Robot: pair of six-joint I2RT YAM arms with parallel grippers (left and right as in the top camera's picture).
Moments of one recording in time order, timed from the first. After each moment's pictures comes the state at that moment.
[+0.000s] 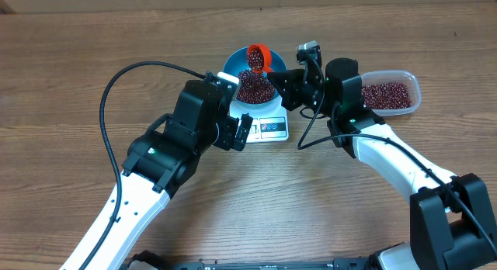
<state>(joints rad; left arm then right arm) -0.51 1.24 1.16 -0.68 -0.07 -0.09 0.33 1.65 0.95 0.32 -0.51 0.30</state>
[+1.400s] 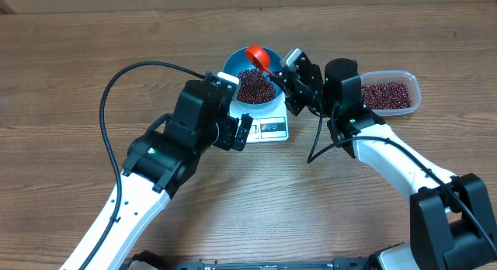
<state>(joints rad) -0.51 1.24 1.16 -0.68 -0.07 -0.09 0.33 1.65 0.95 0.30 -0.47 -0.29</state>
